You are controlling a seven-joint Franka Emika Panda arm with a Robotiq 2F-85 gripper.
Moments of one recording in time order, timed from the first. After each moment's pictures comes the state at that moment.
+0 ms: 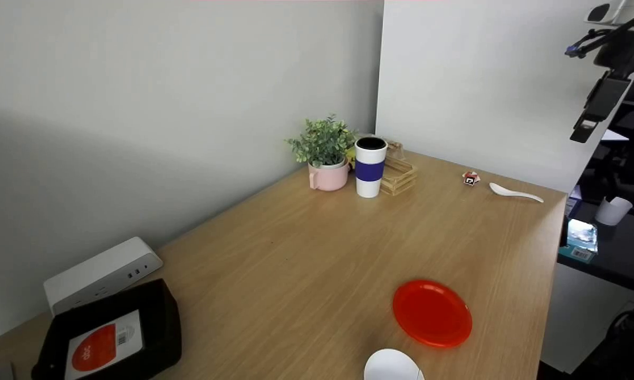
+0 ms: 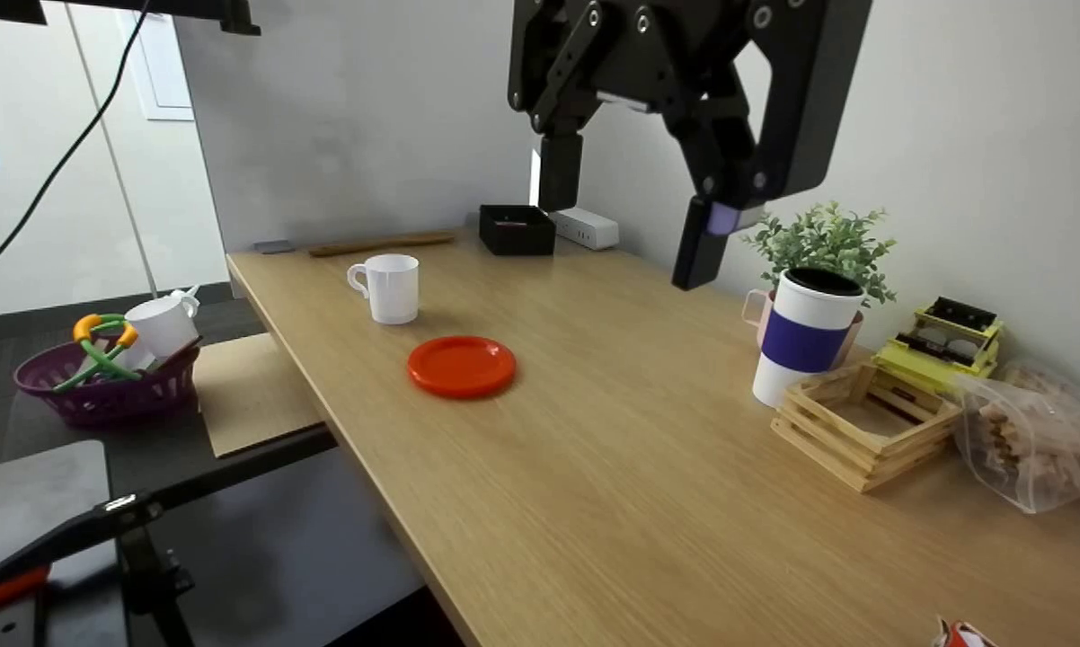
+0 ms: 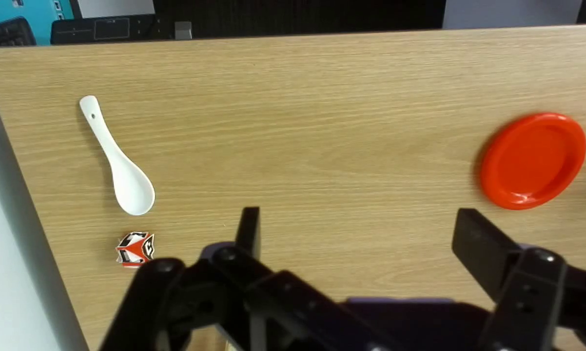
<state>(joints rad) -0.06 -0.35 -0.30 -2.51 0.01 2.25 -0.32</state>
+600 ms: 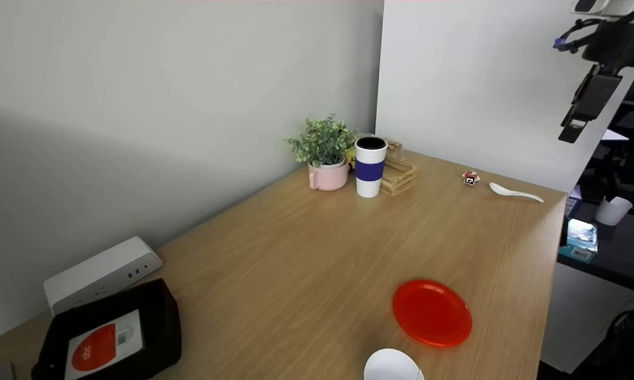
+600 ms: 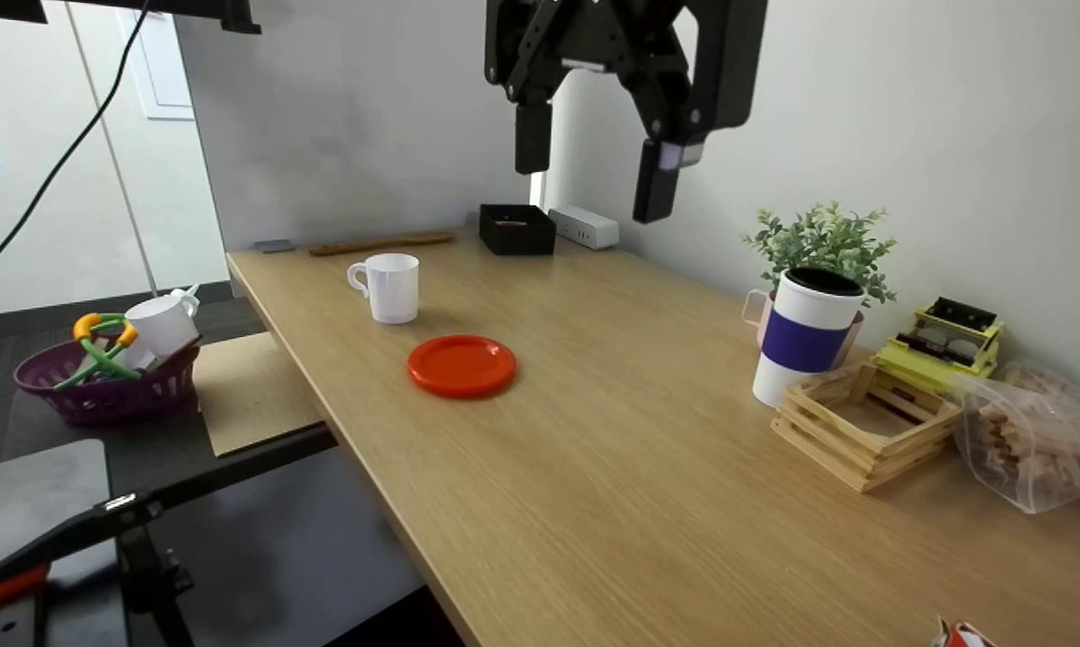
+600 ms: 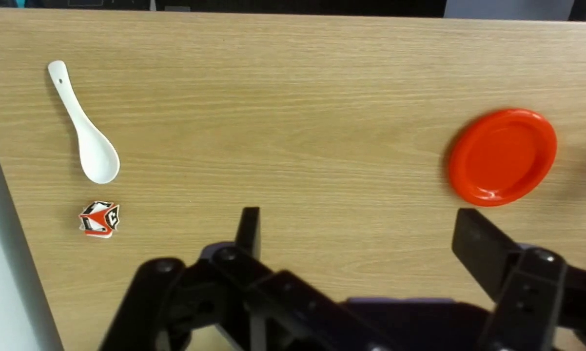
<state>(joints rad) -0.05 -0.35 -0.19 -2.48 0.01 2.24 -0.26</state>
